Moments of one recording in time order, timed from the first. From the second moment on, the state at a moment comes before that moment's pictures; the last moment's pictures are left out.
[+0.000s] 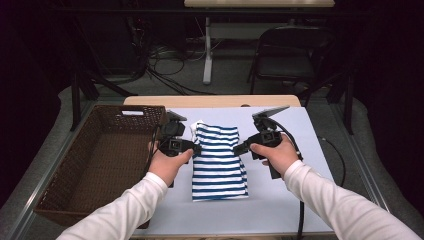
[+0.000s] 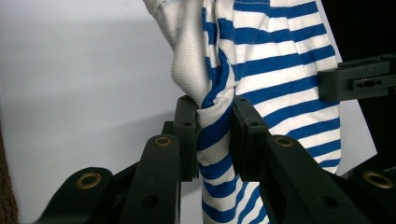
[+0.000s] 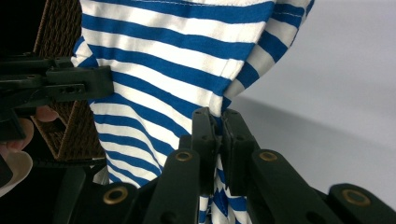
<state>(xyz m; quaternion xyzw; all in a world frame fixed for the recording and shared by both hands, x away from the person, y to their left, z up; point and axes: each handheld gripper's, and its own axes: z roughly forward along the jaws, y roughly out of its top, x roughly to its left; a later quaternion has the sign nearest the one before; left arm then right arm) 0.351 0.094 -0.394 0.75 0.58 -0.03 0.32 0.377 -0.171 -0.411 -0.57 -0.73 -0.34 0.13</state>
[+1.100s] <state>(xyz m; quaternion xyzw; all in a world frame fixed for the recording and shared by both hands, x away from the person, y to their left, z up) 0.361 0.160 -0.384 0.72 0.61 -0.02 0.32 0.390 -0.107 -0.401 -0.55 -0.74 -0.36 0.15</state>
